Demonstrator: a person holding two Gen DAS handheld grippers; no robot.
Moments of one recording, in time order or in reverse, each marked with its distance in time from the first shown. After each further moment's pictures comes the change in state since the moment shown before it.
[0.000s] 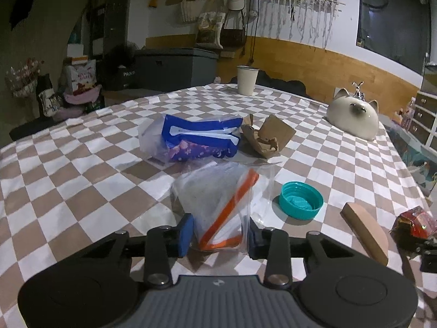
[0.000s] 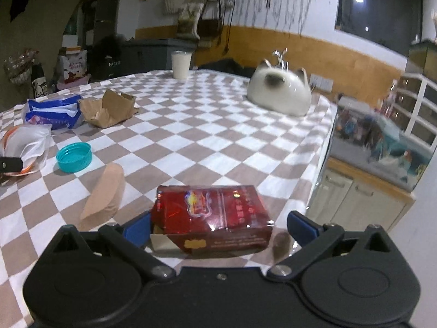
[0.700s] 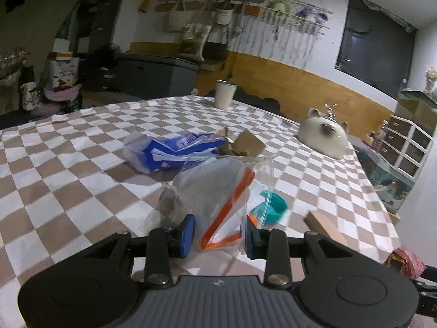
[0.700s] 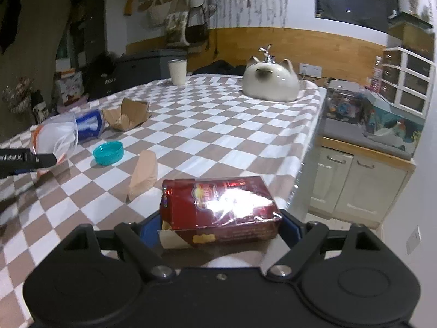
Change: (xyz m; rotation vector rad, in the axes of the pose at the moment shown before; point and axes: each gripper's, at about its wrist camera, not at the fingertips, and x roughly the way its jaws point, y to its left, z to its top) left arm -0.028 0.005 -0.009 -0.064 -0.053 -0.157; right arm -0.072 0.010 -0.036 0.147 -0.022 0.015
